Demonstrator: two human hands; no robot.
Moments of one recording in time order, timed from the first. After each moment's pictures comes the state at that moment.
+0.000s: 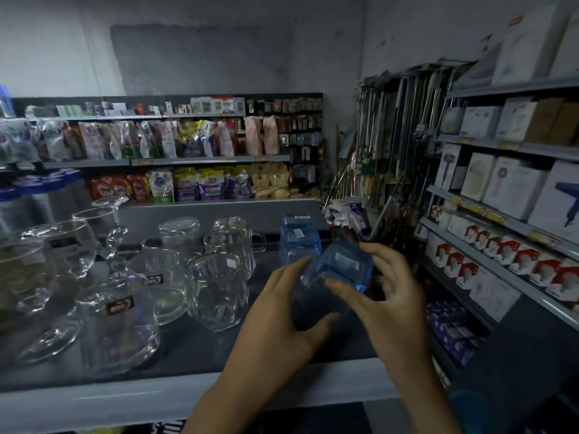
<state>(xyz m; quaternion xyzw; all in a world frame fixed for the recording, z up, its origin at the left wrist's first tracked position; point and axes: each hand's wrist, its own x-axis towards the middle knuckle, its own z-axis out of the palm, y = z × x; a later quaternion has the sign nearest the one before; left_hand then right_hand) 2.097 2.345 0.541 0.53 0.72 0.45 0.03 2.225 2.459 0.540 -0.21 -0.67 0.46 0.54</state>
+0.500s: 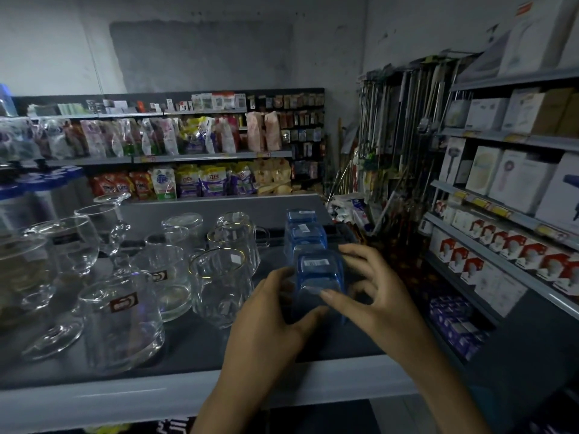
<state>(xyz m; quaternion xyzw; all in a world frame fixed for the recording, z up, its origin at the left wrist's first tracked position) 2.080 2.344 0.521 0.47 0.74 0.48 0.03 2.224 2.467 0.540 -0.19 -0.78 0.46 0.38</state>
